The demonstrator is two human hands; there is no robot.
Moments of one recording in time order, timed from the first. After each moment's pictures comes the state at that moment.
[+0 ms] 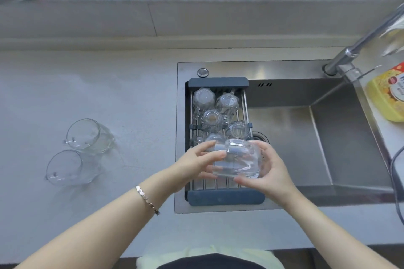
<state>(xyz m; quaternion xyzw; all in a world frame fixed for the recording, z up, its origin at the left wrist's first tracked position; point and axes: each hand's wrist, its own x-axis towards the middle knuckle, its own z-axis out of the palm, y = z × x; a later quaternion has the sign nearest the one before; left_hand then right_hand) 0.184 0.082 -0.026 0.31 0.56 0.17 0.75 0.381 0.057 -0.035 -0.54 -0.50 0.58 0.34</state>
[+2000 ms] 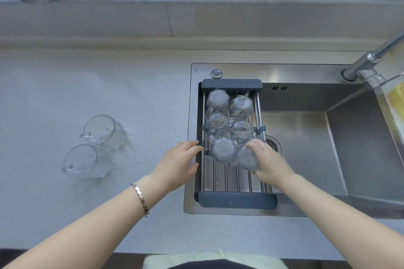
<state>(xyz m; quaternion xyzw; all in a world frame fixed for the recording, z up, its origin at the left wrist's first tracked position) 0.132 0.072 -0.055 0.74 0.61 -0.03 0.29 0.392 0.107 -0.106 -0.53 -0.80 0.28 0.01</state>
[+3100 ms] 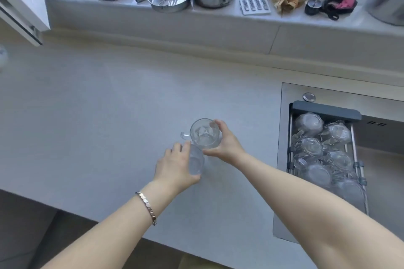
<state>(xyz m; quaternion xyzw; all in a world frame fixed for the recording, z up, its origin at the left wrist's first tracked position) -0.072 0.022 -0.023 0.55 0.79 -0.08 0.25 0.047 0.125 -0.075 -0.49 -0.66 0.55 0.14</state>
